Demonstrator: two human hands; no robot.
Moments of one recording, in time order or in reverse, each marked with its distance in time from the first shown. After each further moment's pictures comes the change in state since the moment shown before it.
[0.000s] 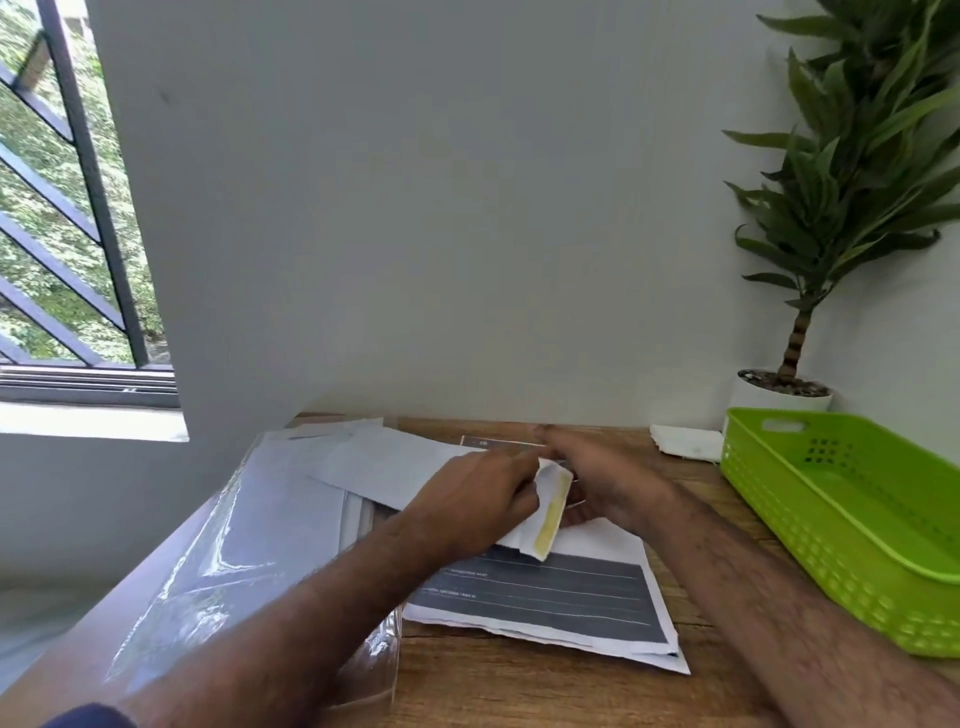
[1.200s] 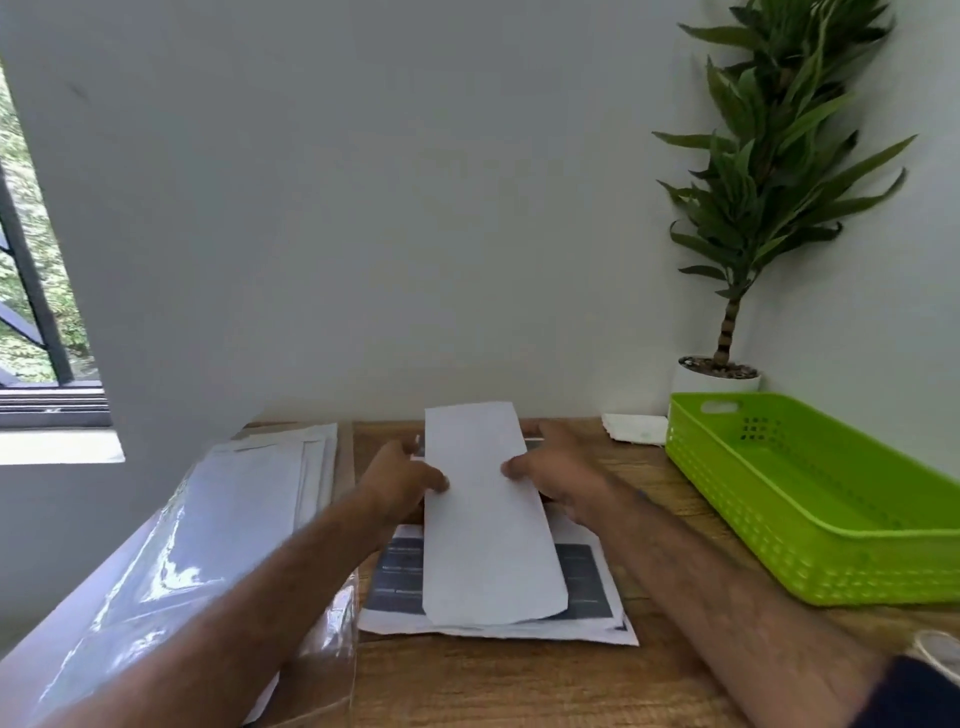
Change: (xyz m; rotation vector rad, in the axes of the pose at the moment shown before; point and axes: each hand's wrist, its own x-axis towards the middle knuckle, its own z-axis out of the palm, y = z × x) left_hand 0.010 -0.047 0.026 -1.178 0.013 -0.808; right_hand 0.022 0.025 -0.005 0.007 0.231 -0.130
